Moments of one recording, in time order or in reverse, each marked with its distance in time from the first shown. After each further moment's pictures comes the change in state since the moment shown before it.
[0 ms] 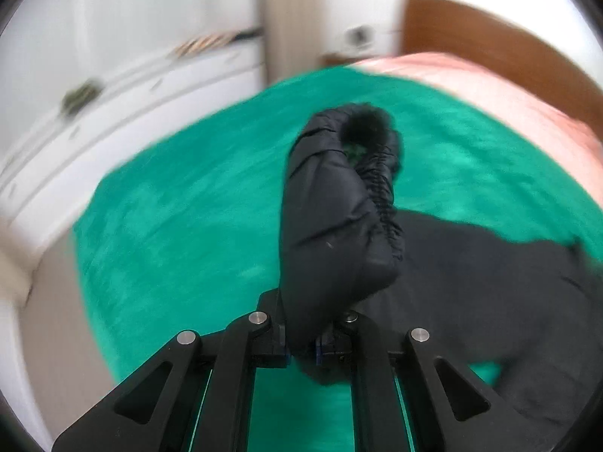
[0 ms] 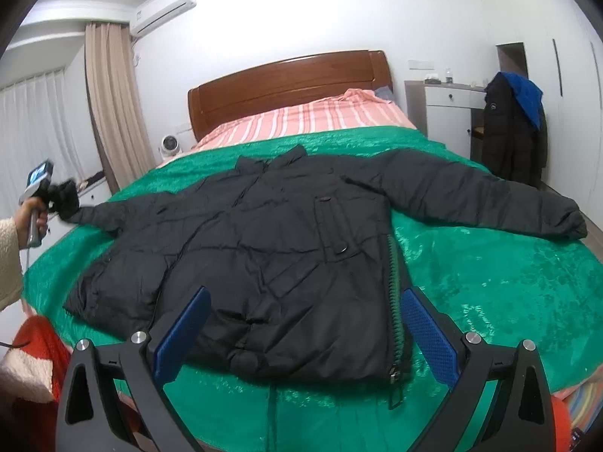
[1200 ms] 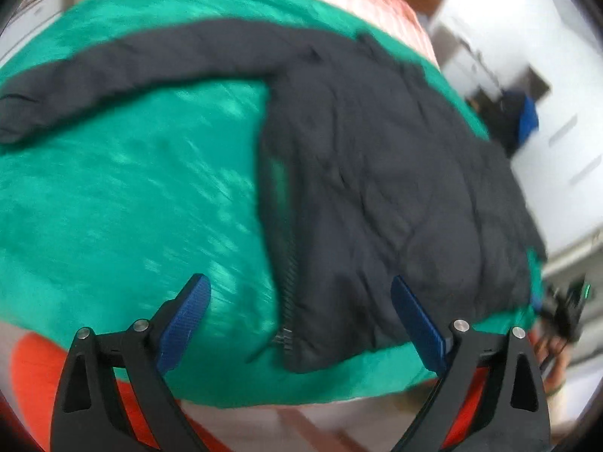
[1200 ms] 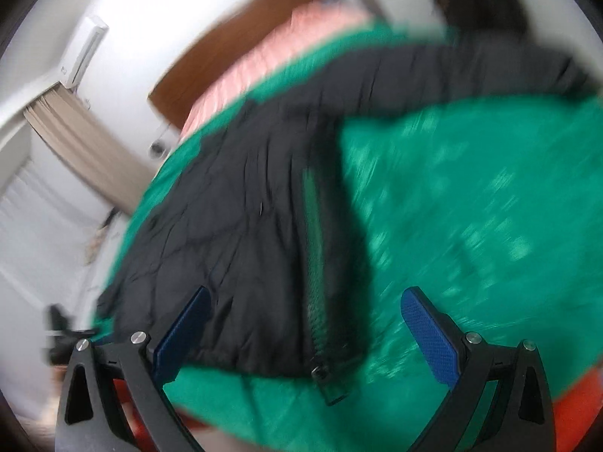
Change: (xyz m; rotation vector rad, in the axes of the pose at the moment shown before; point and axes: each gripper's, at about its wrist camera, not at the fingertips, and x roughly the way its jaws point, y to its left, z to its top) left arm -0.081 -0.059 -0.226 0.449 0.353 -0.705; right arm 0.061 -0.115 -0.005 0.450 0.339 0.197
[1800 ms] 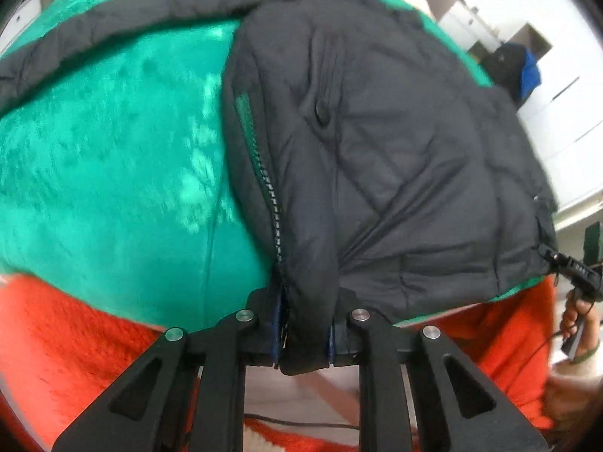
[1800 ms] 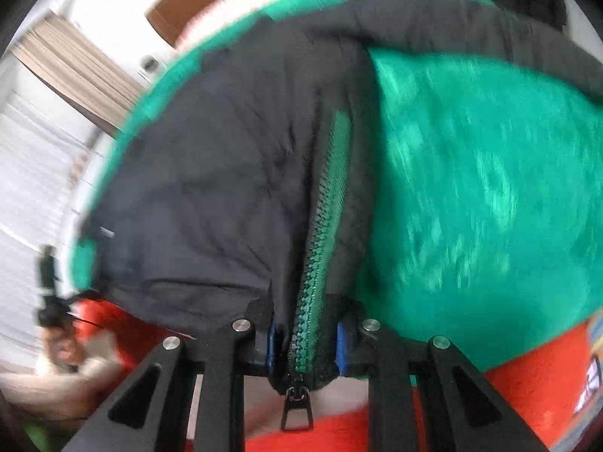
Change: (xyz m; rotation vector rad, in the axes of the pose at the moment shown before) left arm 0.009 -0.004 -0.038 0.059 0.133 0.042; right arm 0.025 0.046 -0.033 -0.141 0.272 -0.162
